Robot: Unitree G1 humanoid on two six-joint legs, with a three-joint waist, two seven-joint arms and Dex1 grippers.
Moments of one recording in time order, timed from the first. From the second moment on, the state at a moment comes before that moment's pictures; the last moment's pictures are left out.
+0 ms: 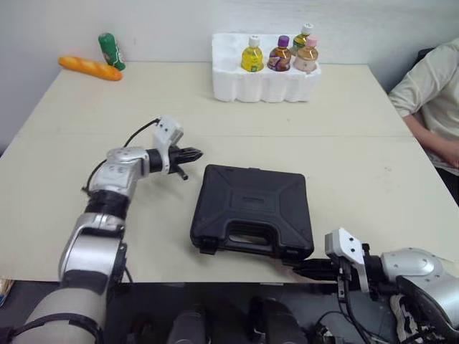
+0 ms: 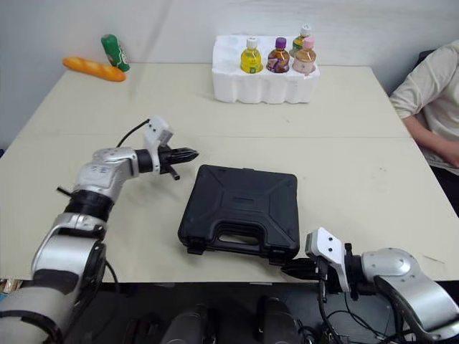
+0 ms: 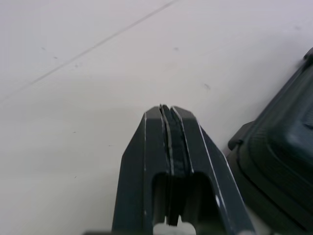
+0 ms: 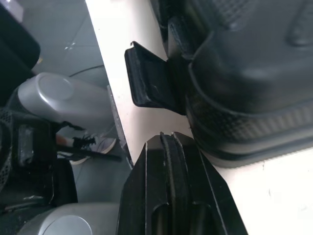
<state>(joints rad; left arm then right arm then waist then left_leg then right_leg) -1.03 0.44 -0.09 0.90 -0.16 0.25 -0.85 0.07 -0.92 0.07 -0.37 0.48 0.40 1.10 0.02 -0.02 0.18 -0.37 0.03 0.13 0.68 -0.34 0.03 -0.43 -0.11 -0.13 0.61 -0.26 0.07</state>
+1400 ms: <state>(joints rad) -1.04 0.23 -0.18 0.37 -0.22 0.43 -1.16 0.15 -0.88 -0.29 -0.36 0.39 0.43 0.97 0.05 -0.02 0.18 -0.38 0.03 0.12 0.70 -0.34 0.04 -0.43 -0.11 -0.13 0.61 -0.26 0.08</state>
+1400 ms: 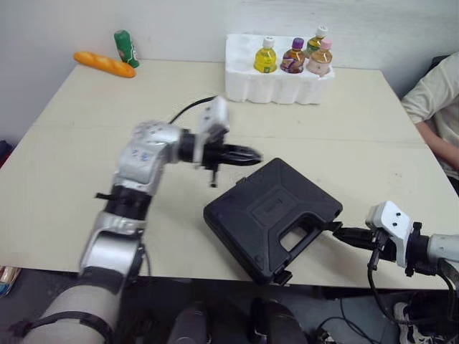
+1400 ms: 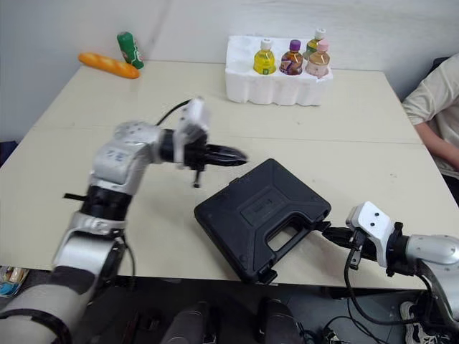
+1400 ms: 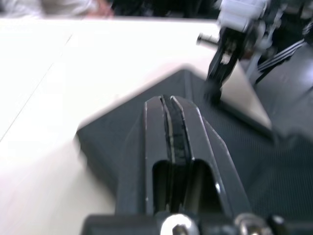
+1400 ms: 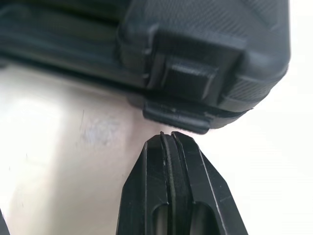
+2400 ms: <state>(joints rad) -1.15 0.02 -0.49 0.73 0.10 0.08 -1.13 0.14 -0.78 -0.25 -0.57 0.39 0.64 0.73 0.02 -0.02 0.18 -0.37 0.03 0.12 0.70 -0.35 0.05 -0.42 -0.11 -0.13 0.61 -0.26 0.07</state>
